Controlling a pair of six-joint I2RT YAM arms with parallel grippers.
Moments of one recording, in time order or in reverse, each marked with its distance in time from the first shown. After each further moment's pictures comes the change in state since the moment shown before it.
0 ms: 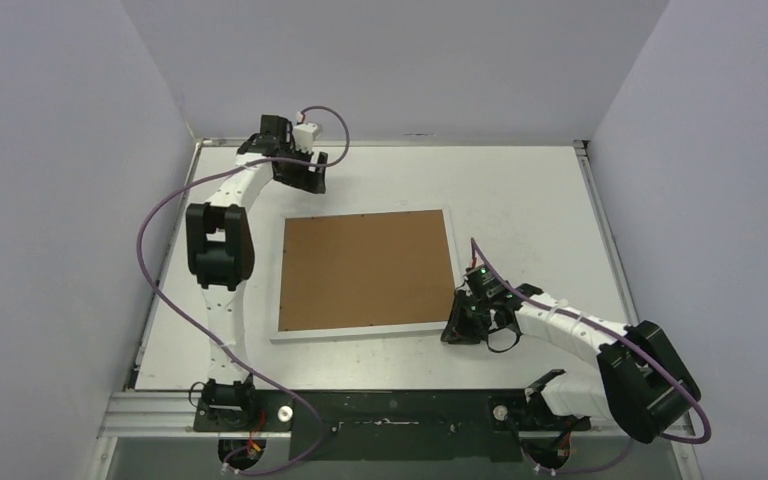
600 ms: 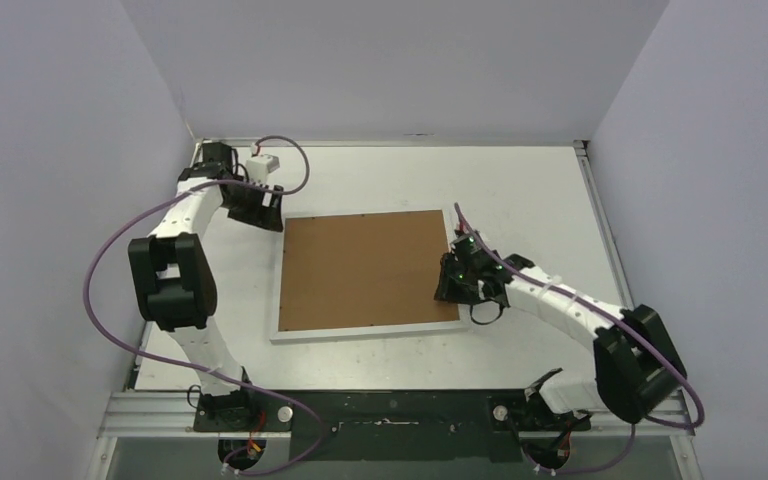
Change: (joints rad) left arm 0.210 -0.373 -0.441 -0.166 0.068 0.179; right arm 0.000 0.195 0.343 -0.051 0.245 -0.187
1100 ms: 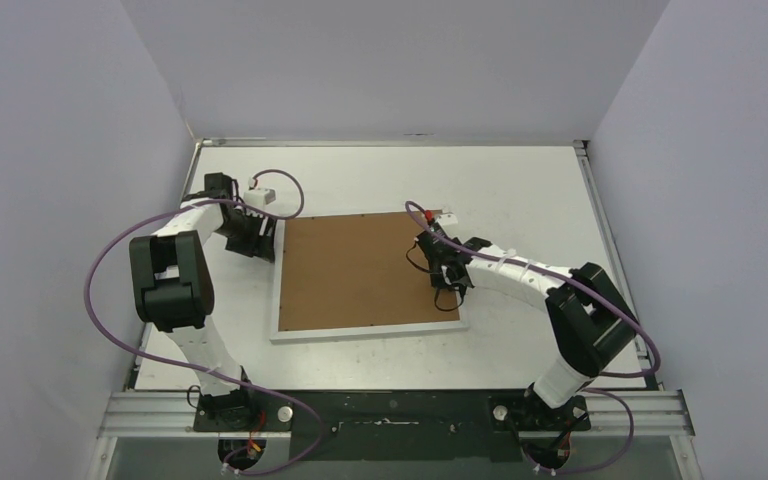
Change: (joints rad) left arm 0.027 0.000 -0.210 0.084 -0.077 -0.001; right arm 0.101 0.226 0.140 -0.014 0.317 -0.140
